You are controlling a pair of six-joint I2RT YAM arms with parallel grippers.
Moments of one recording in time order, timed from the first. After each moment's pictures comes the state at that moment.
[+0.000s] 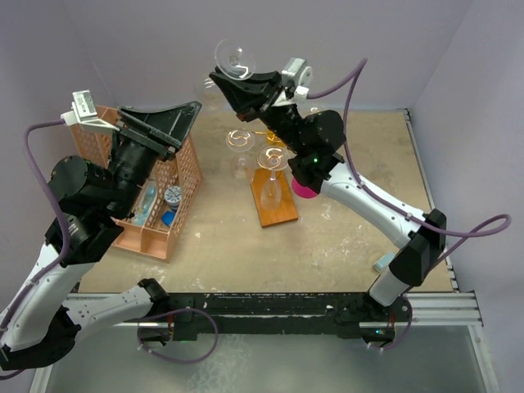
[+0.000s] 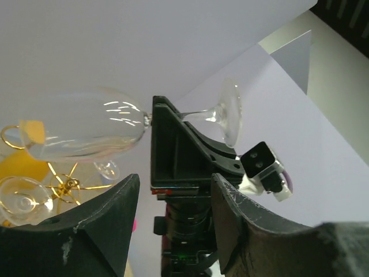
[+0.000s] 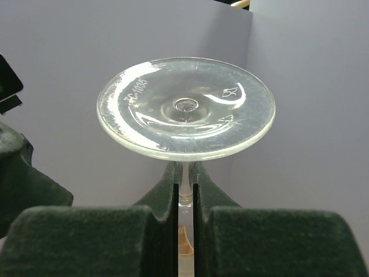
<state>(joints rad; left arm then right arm) -0.78 0.90 1.48 -0.22 -0.35 -0.88 0.83 1.61 1.62 0.75 -0.21 0.09</state>
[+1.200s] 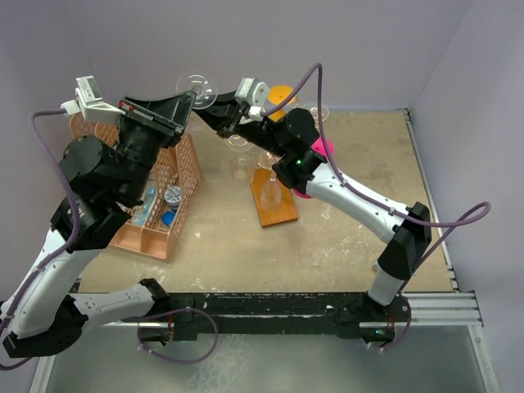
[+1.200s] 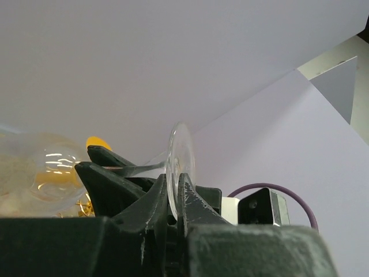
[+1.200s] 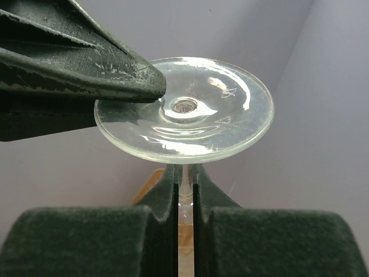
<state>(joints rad) -0.78 1.01 1.60 -0.29 -0.51 -0.86 0.89 1.72 1.69 0.61 -0.37 -0.12</state>
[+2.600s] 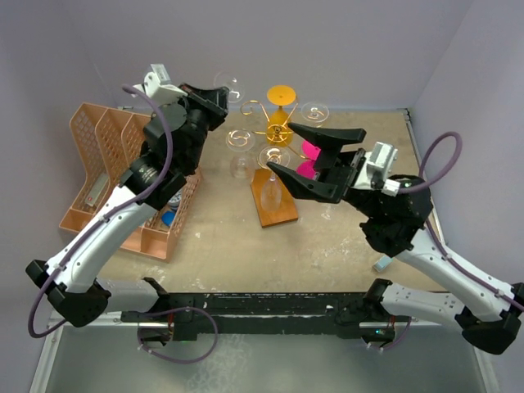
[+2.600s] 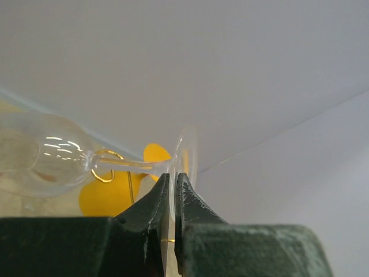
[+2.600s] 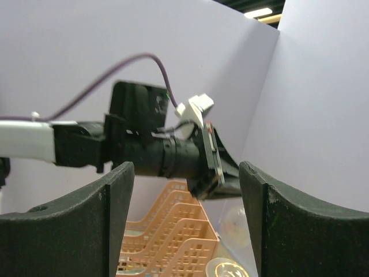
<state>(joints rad) -0.71 1.27 1.57 -0.16 -0.59 -0.82 0.89 0.98 1.10 0.60 -0.30 -0.08</state>
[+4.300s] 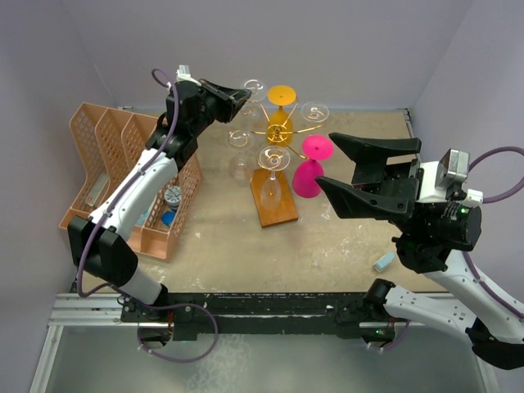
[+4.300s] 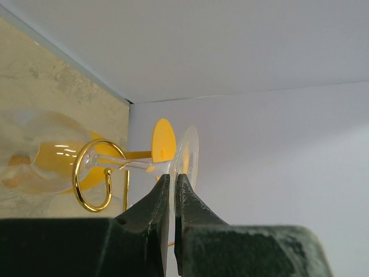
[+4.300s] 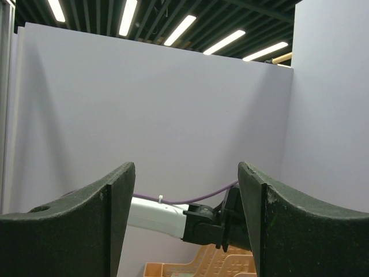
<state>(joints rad) -0.41 1.55 1.52 -0.05 0.08 -1.35 0.89 0.80 1.10 0.59 -0.29 0.19</state>
